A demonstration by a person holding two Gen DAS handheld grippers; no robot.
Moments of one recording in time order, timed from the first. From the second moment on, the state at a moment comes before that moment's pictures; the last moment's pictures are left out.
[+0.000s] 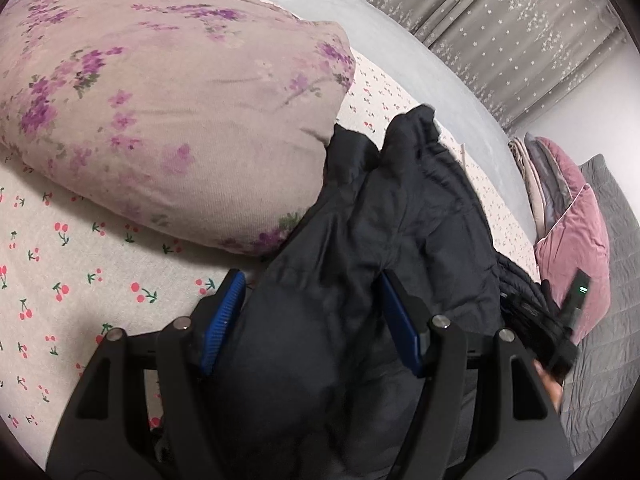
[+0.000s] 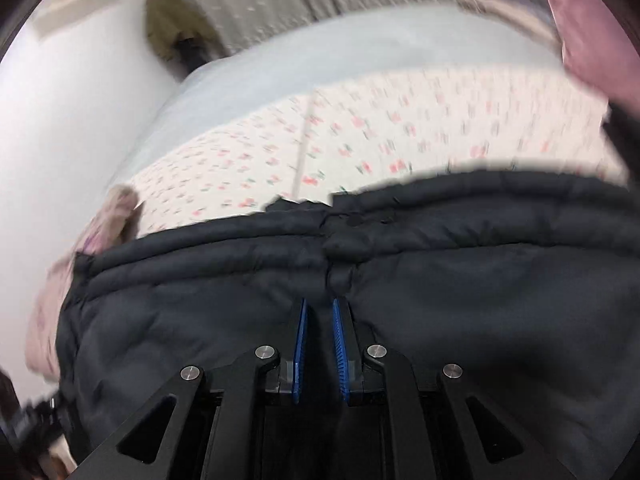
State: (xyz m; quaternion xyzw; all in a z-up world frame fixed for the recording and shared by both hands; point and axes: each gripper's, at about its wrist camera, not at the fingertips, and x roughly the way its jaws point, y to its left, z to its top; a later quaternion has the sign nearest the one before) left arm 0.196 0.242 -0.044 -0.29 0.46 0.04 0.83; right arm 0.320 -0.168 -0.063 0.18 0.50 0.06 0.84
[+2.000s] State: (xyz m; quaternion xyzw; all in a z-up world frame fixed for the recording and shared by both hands) left arm 0.121 0.022 0.003 0.00 0.44 -0.09 0.89; right arm 0.030 -0.349 -0.004 0.26 0.42 -0.09 0.87
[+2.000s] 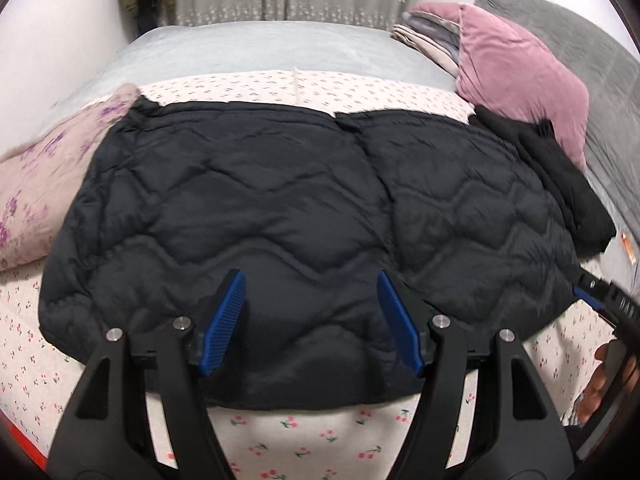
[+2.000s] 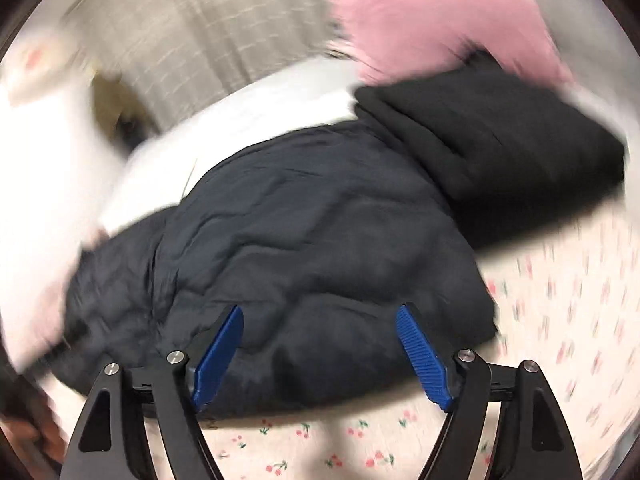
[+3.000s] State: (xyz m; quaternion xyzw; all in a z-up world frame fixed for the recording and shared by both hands) left arm 0.115 -0.044 -0.049 0.11 0.46 -0.09 0.88; right arm 0.035 -0.401 -0.061 0.51 0.40 -0.07 0.76
